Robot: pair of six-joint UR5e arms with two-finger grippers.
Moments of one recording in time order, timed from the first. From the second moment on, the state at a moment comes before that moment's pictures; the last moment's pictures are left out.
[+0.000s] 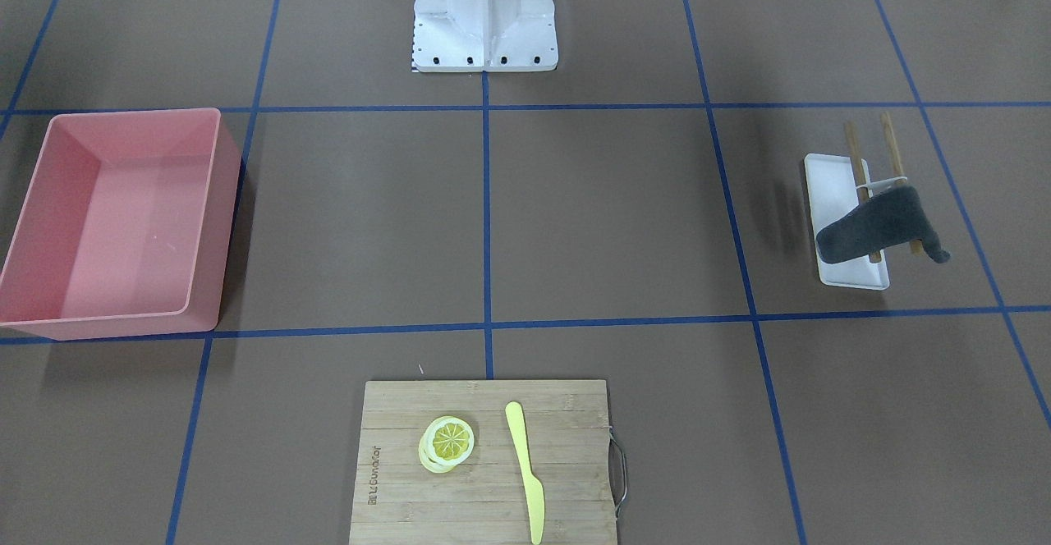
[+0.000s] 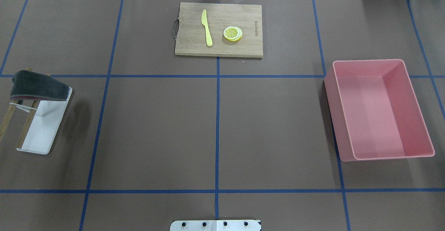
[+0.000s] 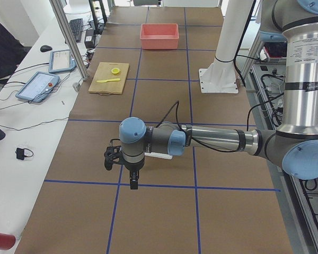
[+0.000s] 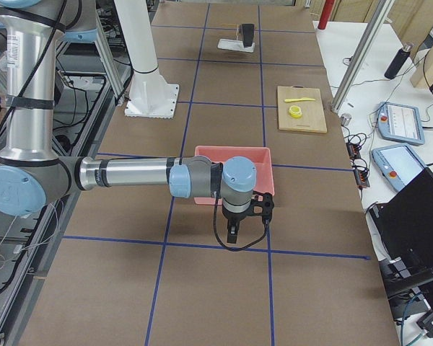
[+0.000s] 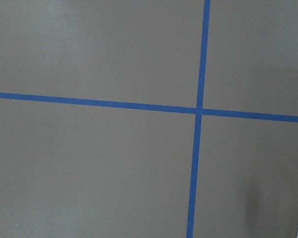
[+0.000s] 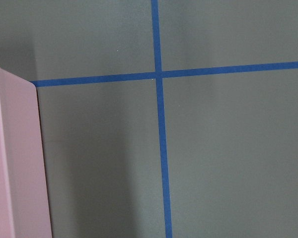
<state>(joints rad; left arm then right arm) -1.58 -1.53 -1.69 -1.60 -2.28 -0.15 1.56 -1.68 1.76 -1.61 2.37 0.11</state>
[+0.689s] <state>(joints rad) -1.58 -1.53 -1.69 -1.61 -2.28 -0.15 1.56 -1.68 1.77 -1.60 2.37 0.11</state>
